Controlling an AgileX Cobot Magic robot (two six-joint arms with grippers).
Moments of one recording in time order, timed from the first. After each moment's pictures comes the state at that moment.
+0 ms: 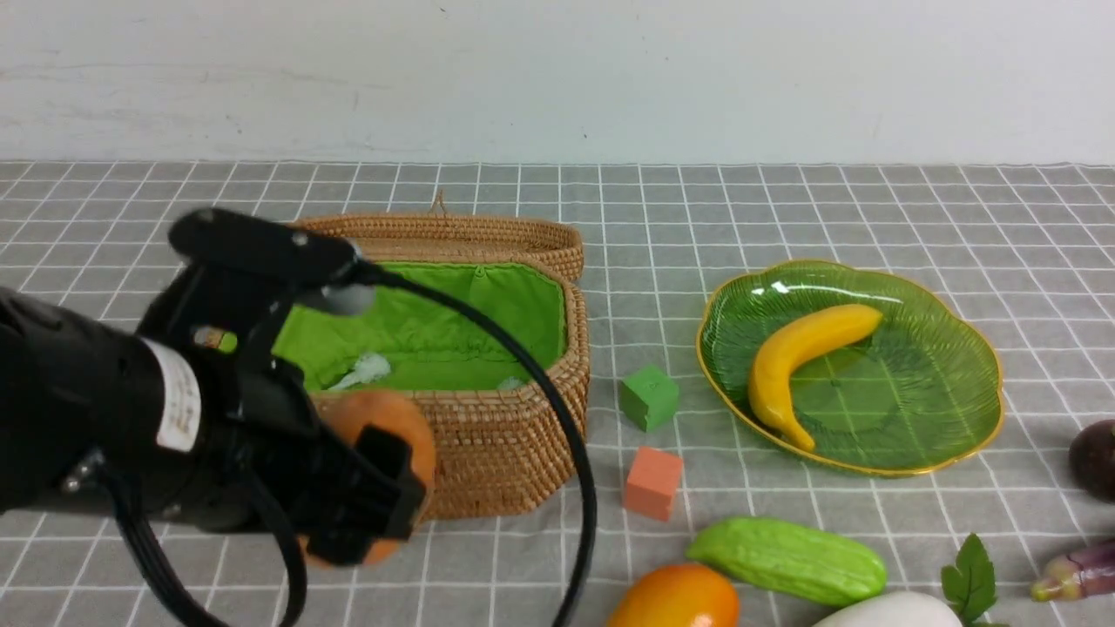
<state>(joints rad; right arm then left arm) -0.01 -0.01 0.02 0.15 0.39 -0.13 -0.68 1.13 -0.96 0.21 0.76 -0.41</state>
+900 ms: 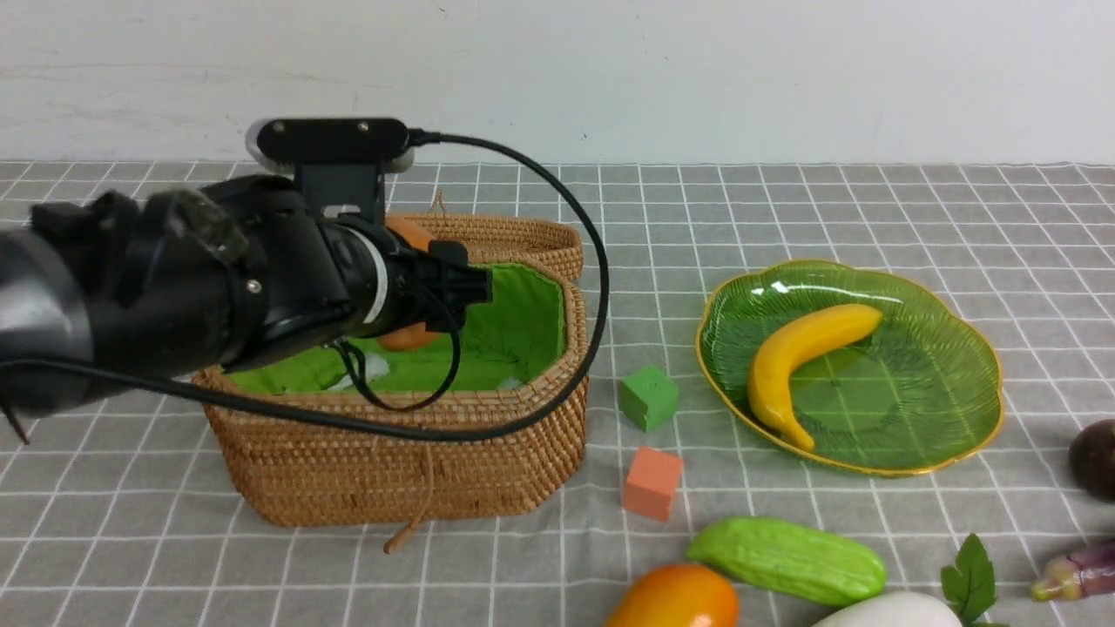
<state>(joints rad) -0.01 -0.01 0.02 0.15 0.39 -0.13 -0.53 1.65 -1.12 0.85 0.40 -1.19</state>
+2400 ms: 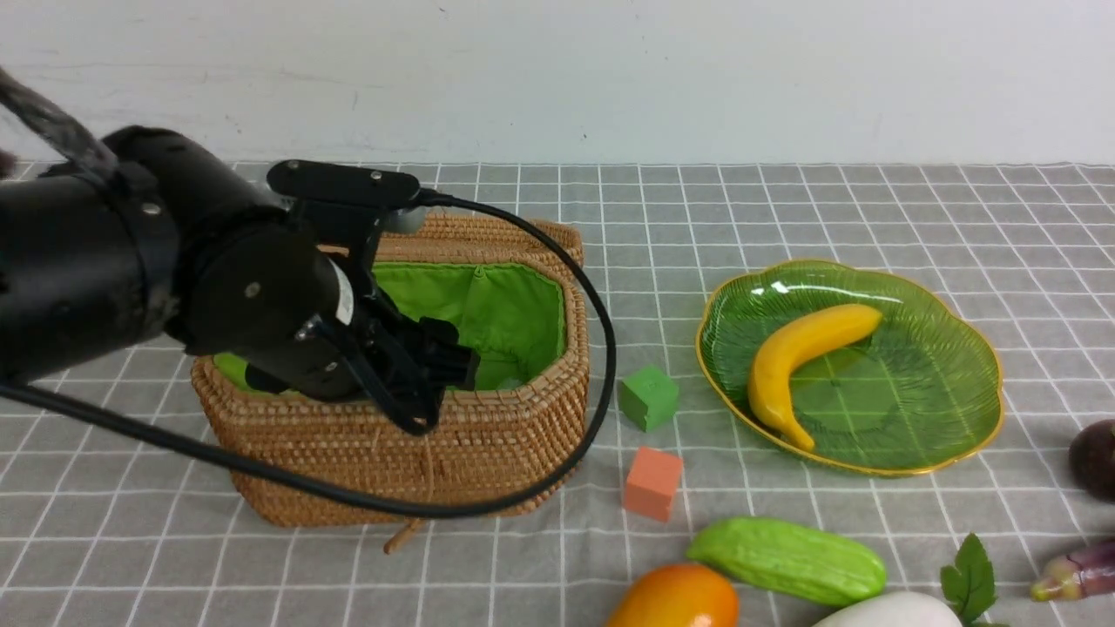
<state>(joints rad) -0.01 -0.01 0.02 0.15 0.39 -0.13 -0.53 1.49 -1.12 0.23 0.68 -0.43</state>
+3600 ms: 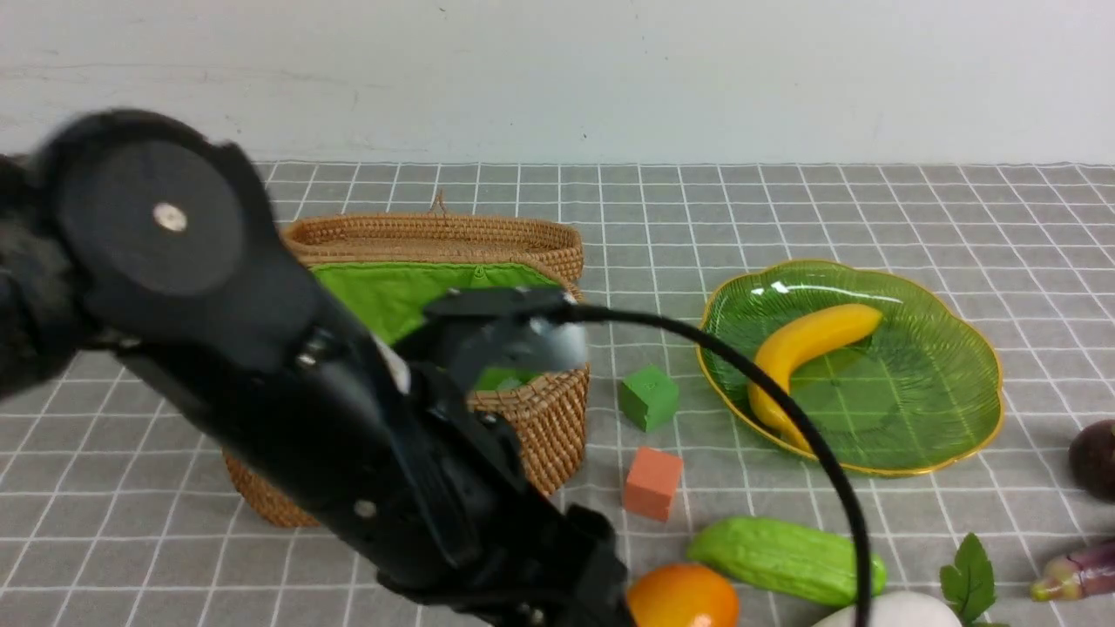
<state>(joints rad) -0.01 -0.01 0.02 0.15 0.39 -0.13 -0.71 1.41 -1.12 -0.51 0.98 0.10</state>
